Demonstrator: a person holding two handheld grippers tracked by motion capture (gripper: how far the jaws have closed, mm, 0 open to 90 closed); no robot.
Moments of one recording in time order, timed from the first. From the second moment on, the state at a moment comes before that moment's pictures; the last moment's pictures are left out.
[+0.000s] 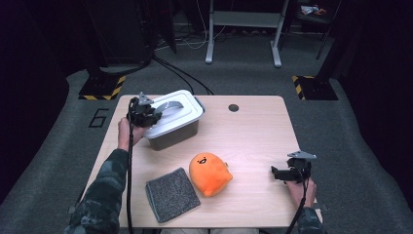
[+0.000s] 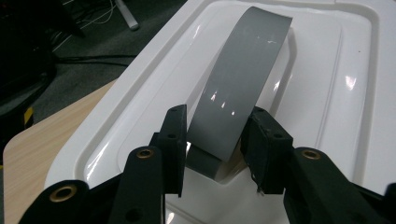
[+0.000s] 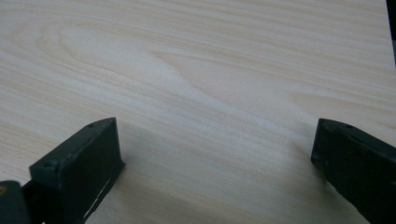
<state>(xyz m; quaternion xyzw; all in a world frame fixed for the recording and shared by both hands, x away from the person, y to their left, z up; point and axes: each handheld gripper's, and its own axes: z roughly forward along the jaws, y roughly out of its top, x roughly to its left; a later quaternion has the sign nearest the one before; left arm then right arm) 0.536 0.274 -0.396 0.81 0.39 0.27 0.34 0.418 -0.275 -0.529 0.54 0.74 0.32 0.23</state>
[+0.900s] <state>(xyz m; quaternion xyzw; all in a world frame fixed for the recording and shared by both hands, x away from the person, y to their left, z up) 0.535 0.281 -0.388 0.79 0.42 0.28 0.35 0.418 -0.275 -0.529 0.54 0.74 0.32 0.23</state>
